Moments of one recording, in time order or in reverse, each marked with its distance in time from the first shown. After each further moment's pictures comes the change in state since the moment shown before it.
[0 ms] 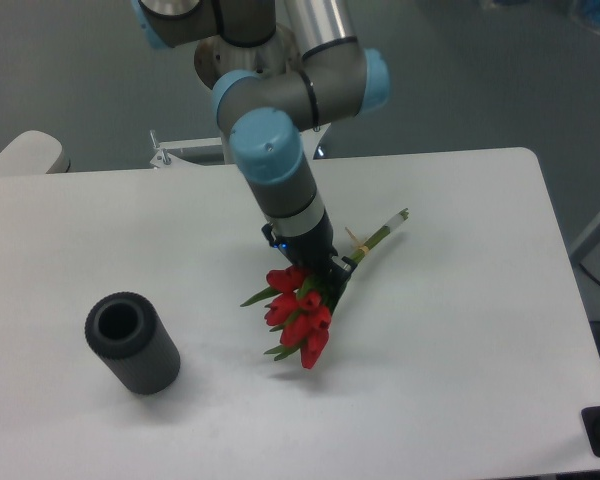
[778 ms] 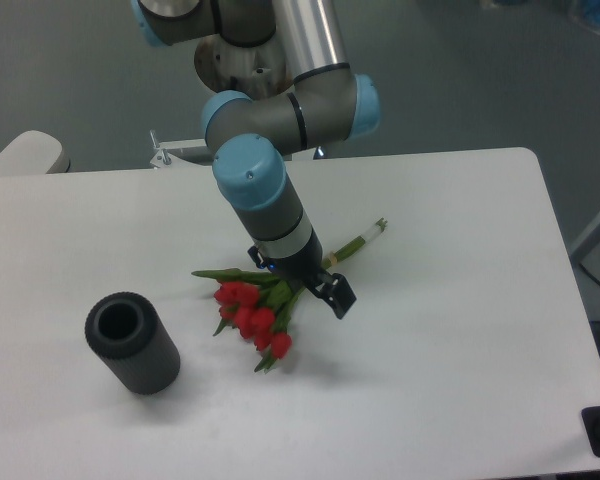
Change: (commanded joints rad) arm 0.032 0.024 0.179 -0.015 -0.017 -0.021
